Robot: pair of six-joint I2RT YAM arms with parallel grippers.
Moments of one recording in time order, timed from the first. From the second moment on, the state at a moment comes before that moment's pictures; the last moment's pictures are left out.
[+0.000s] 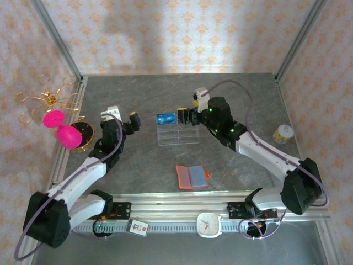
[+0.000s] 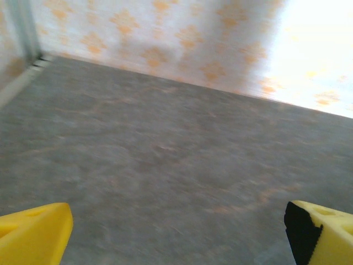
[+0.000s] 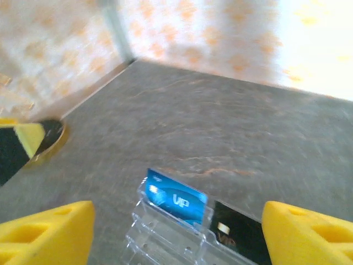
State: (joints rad) left arm -0.26 1.06 0.54 0.18 -0.42 -0.32; right arm 0.62 1.32 0.97 0.04 -0.04 0.22
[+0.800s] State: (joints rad) left arm 0.00 1.53 0.18 1.16 -0.32 -0.13; right arm 0.43 0.85 0.51 0.28 0.68 0.32
